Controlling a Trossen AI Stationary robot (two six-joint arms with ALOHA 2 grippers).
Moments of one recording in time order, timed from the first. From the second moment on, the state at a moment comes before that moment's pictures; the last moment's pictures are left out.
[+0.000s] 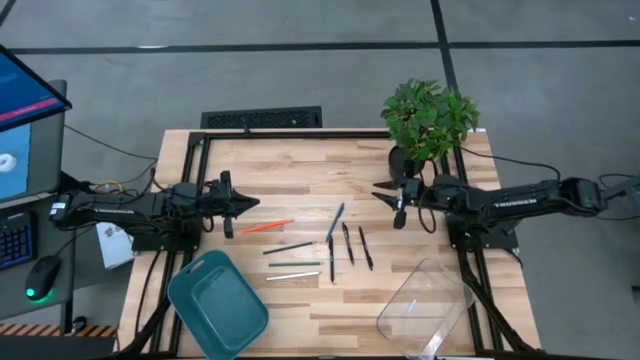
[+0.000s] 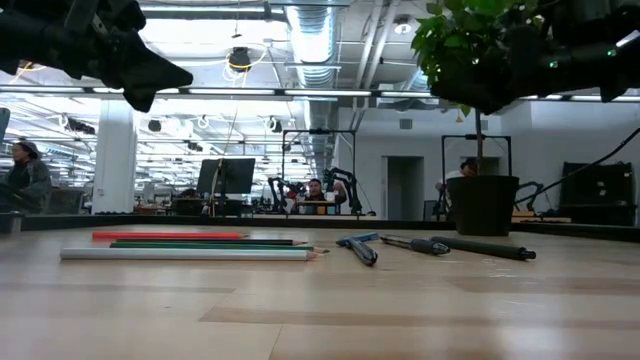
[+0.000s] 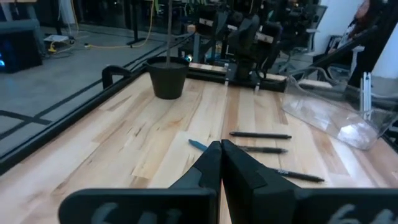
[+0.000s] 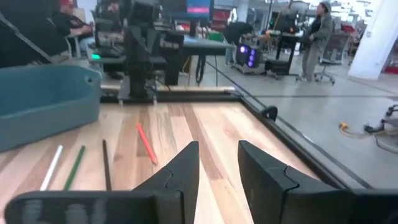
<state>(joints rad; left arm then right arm) 0.03 0.43 0.23 0.08 -0.14 -0.14 -0.12 0.88 0.21 0.59 0.08 -0.13</state>
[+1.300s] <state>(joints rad) 0.09 0.75 0.23 0.26 -0.05 -0.14 -0.15 1.35 0.37 0.64 0.13 -0.02</state>
